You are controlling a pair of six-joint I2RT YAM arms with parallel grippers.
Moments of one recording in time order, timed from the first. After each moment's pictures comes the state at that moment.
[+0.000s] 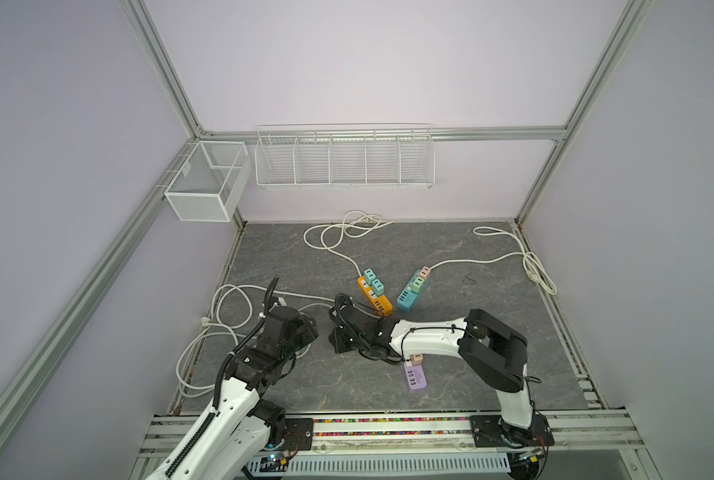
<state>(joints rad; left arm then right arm) -0.44 0.70 0.54 -0.58 -0.11 -0.86 1.14 2.02 1.27 -0.06 0.02 0.81</state>
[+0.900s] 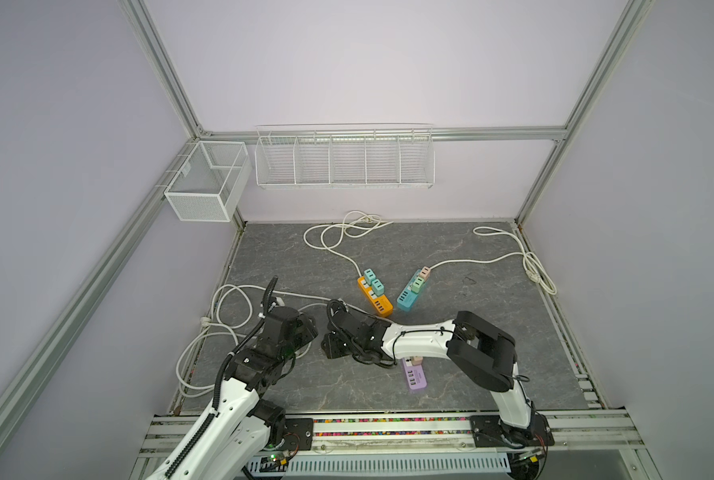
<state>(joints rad) -0.44 0.70 0.54 -0.58 -0.13 -0.87 1.17 2.08 1.32 -0.07 0.02 0.83</state>
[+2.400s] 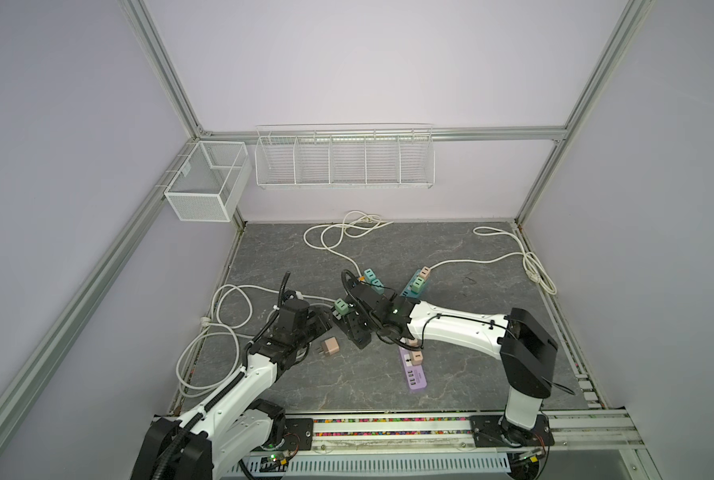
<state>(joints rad) -0.41 1.03 0.44 -0.11 0.06 -0.86 1.06 1.86 1.40 -0.48 0.13 0.52</state>
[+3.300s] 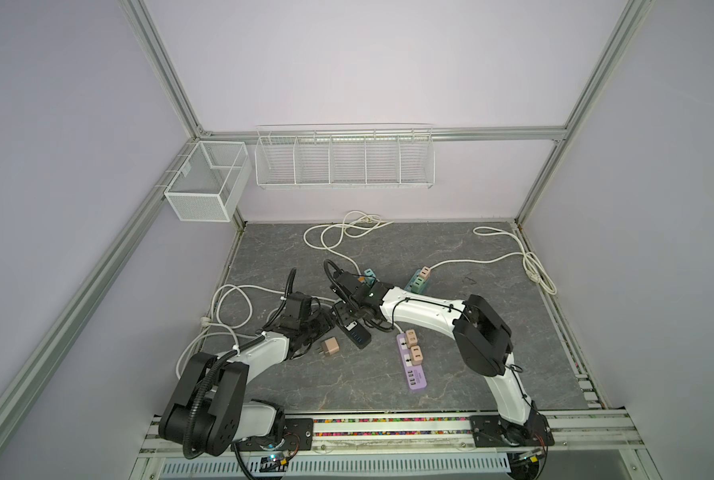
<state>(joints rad) -0.33 1.36 0.46 0.03 0.24 -0.82 1.01 2.15 1.69 -0.55 0.16 0.40</state>
